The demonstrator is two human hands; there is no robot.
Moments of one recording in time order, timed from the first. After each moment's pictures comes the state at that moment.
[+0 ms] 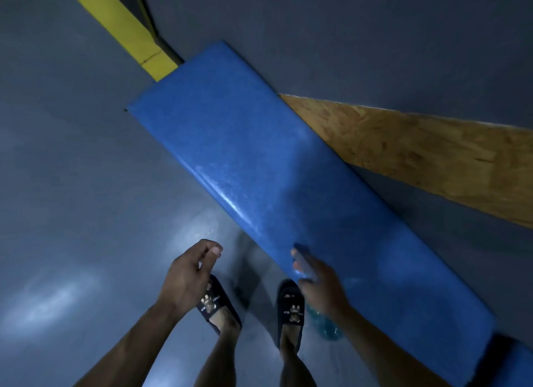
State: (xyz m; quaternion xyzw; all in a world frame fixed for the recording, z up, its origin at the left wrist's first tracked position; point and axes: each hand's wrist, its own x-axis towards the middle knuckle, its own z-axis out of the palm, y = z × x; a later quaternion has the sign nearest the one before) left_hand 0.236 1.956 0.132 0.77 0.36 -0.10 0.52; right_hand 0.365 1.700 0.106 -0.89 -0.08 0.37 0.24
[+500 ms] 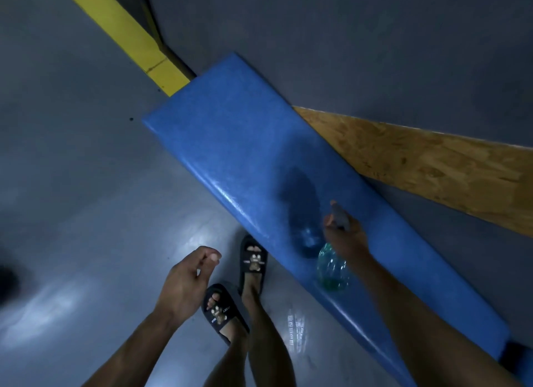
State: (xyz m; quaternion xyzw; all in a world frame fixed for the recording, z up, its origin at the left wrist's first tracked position) left_hand 0.232 2.016 0.124 0.76 0.36 -0.12 0.52; right_hand 0.461 1.775 0.119 -0.89 0.08 0.29 0.35
